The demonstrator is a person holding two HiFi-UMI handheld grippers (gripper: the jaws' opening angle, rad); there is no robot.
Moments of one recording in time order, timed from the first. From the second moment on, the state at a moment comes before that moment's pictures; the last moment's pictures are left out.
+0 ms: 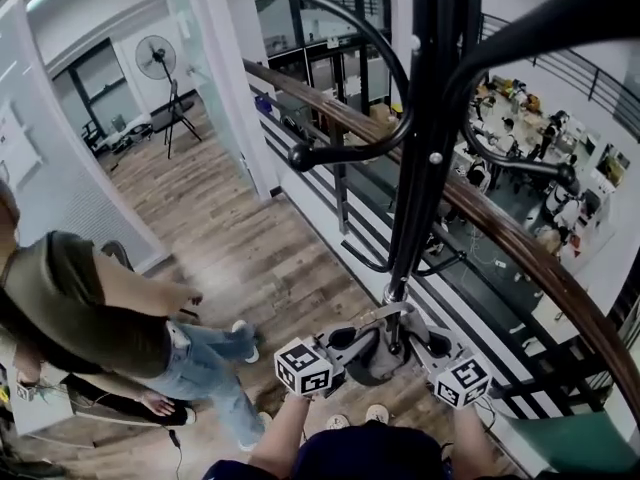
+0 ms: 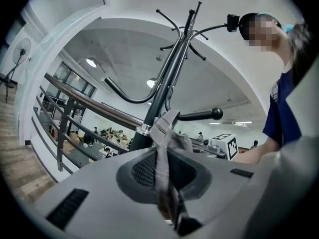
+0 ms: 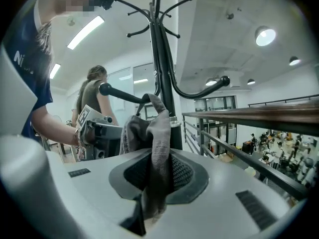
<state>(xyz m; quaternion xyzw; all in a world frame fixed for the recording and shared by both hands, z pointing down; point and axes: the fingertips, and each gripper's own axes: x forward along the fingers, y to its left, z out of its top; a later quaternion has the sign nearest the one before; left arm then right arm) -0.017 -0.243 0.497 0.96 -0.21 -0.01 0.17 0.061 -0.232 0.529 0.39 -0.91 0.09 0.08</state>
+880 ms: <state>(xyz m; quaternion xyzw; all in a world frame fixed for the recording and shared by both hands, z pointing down) -0.028 -0.242 0.508 0.95 -0.24 0.00 0.19 0.106 -0.229 0.520 0.47 -0.87 0.15 -0.03</state>
